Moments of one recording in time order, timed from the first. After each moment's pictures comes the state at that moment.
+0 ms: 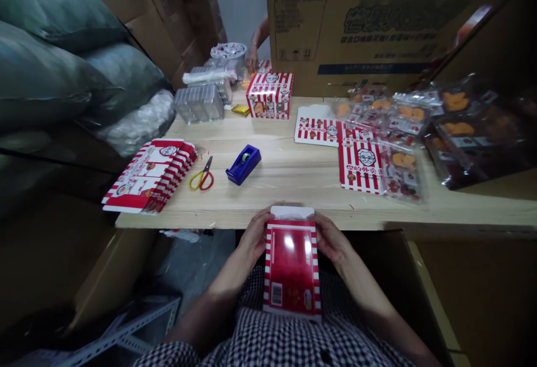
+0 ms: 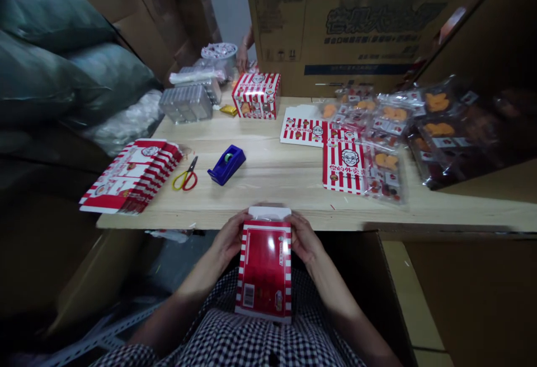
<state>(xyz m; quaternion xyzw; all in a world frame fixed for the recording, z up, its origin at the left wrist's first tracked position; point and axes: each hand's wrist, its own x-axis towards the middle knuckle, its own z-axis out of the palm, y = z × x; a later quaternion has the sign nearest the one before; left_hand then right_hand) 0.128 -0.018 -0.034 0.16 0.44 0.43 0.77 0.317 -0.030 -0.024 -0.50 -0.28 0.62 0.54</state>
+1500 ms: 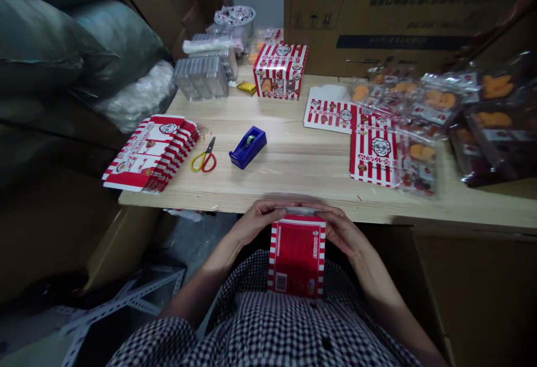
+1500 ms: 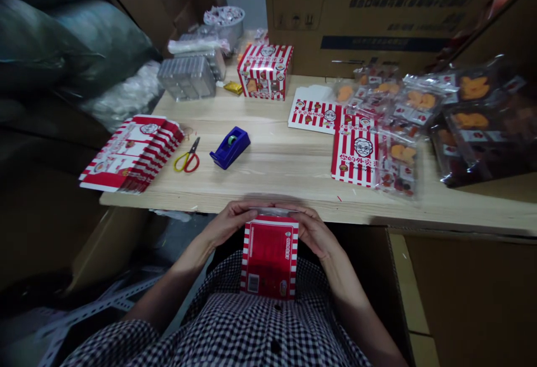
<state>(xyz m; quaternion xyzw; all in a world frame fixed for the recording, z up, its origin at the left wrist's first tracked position) 0.103 -0.025 -0.030 0.35 0.38 0.34 0.79 0.341 -0.030 -0.036 -0.48 -0.30 0.71 0.42</state>
